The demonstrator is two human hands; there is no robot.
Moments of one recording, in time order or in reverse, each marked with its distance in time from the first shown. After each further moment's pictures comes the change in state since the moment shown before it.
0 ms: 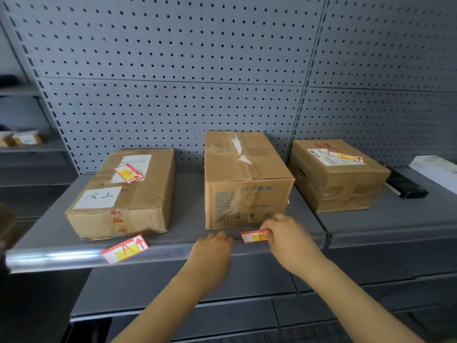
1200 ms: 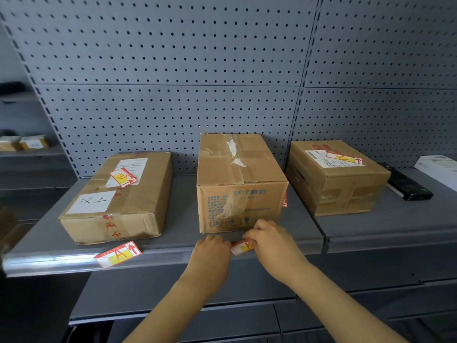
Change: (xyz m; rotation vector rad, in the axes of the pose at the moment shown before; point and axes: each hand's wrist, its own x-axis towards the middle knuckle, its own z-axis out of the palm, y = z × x) left_hand 0.008 0.021 -0.011 0.048 -0.052 -0.082; right_hand 0.011 0.006 0.024 -0.008 0.013 -0.173
